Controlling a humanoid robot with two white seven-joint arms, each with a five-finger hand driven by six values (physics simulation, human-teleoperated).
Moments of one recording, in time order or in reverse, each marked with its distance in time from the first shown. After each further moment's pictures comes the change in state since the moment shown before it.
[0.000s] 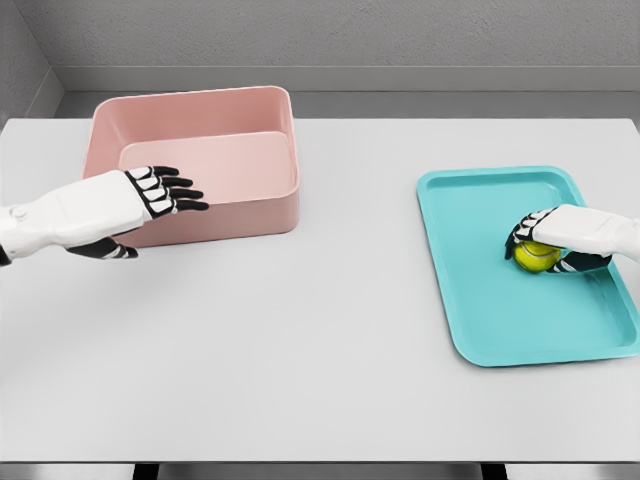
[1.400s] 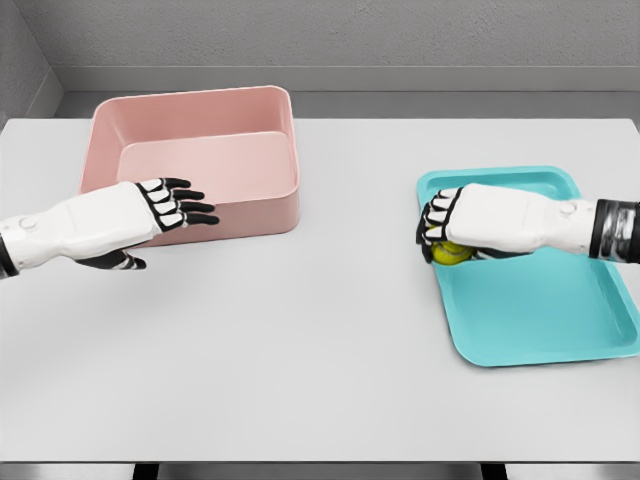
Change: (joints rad) left arm 0.023 0.002 0.001 -0.049 -0.003 0.000 -0.009; right arm -0.021 0.047 -0.081 -0.427 0.050 -0.002 0.013
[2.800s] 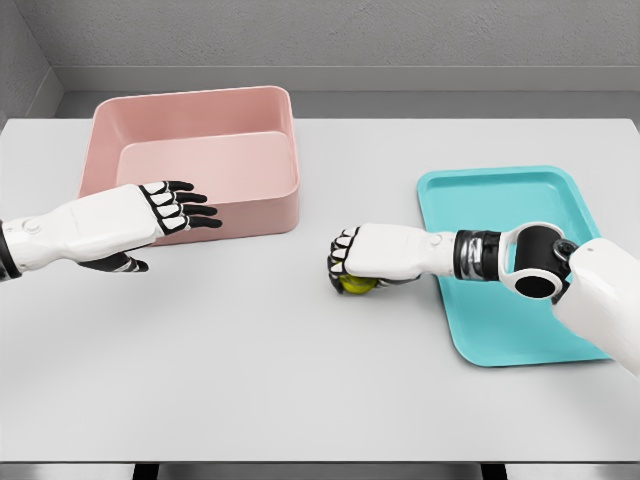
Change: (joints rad) left arm 0.003 -0.003 0.000 -0.005 -0.001 0.000 -0.006; right arm -0.003 0.384 0.099 0.239 0.234 0.002 0.017
